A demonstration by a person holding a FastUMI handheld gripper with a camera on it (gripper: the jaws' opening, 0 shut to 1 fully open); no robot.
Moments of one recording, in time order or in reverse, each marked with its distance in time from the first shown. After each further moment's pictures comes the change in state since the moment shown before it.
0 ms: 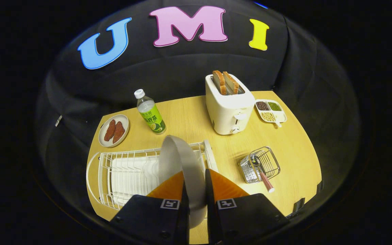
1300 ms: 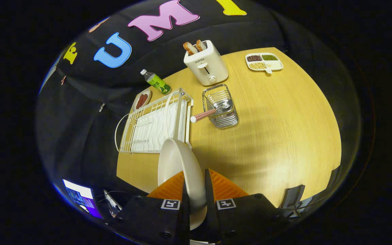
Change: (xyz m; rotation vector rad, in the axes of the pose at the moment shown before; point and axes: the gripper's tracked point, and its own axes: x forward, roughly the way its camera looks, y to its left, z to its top) arm -0.080 -0.197 -0.133 0.068 0.273 0.449
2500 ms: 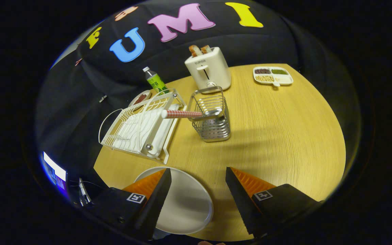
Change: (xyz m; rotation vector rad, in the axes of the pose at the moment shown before) arm 0.054 -0.038 0.022 -0.296 -0.250 0.010
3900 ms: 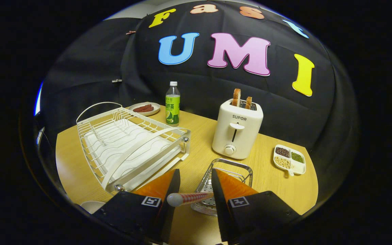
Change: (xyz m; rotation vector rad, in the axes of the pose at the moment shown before) arm 0.104 0.006 0.098 -0.467 -0.300 -0.072
